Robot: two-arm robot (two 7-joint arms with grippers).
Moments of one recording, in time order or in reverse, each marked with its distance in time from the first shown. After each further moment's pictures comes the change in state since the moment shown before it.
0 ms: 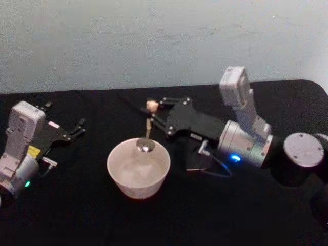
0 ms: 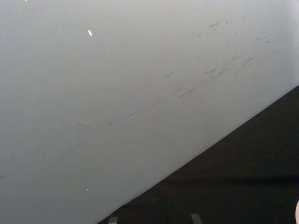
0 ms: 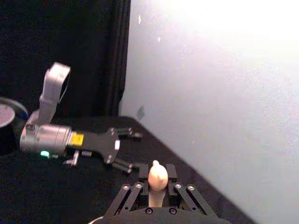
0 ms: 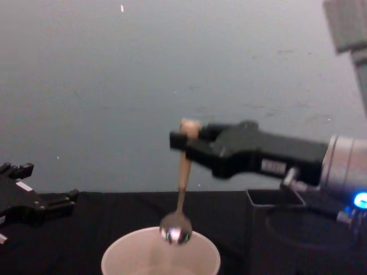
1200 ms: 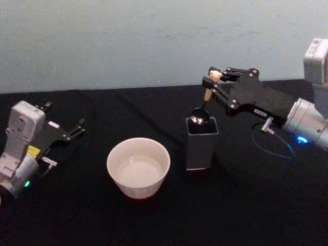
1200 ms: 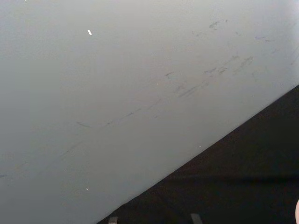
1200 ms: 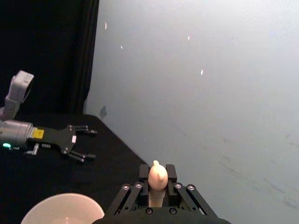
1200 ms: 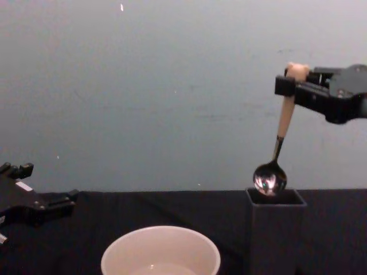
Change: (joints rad) left arm 0.000 0.000 0.000 0.000 0.000 0.000 0.000; right arm -0.084 0.198 0.168 -0.157 0.070 0.000 -0.016
